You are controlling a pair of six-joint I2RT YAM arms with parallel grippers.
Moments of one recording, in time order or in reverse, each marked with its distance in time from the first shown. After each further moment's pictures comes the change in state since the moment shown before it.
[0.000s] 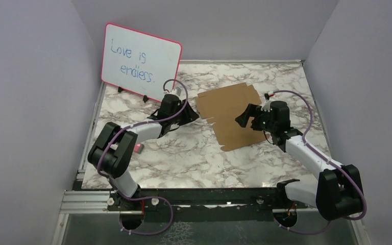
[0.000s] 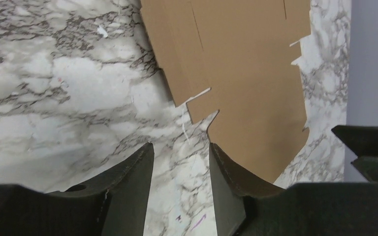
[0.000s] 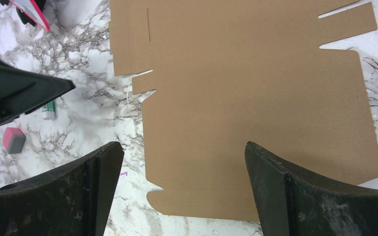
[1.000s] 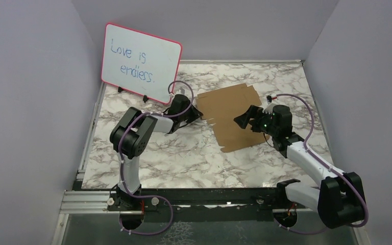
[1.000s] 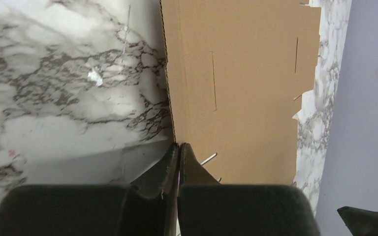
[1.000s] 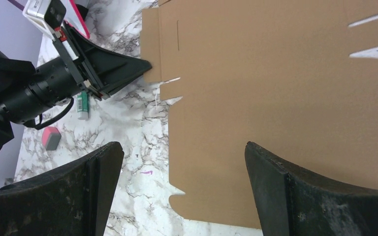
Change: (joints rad) left arm -0.031 0.354 0.171 0.204 -0.077 -0.232; right arm 0.000 -0.070 -0.075 0.101 -0.061 0.088
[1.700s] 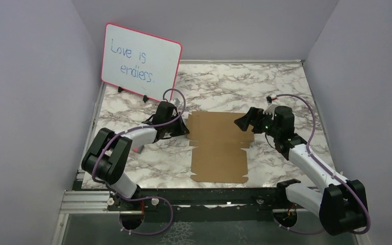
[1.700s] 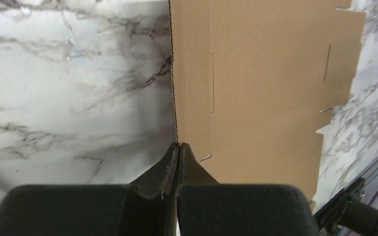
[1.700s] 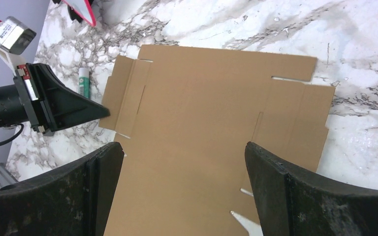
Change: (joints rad) left arm 0.054 -0.397 -0.249 -0.344 0.157 0.340; right arm 0.000 -0.072 0.000 -0.060 -0.023 -0.062
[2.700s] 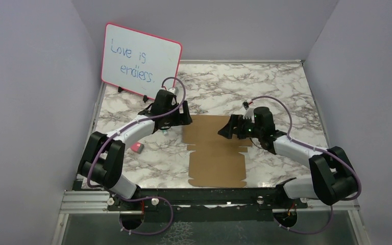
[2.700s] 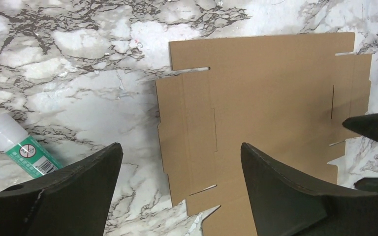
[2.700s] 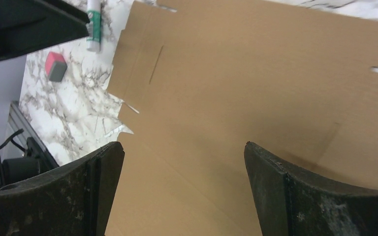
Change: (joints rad) left arm 0.019 -0.061 0.181 -0.270 -0.128 0.162; right arm 0.153 0.277 0.016 0.130 -0.099 0.016
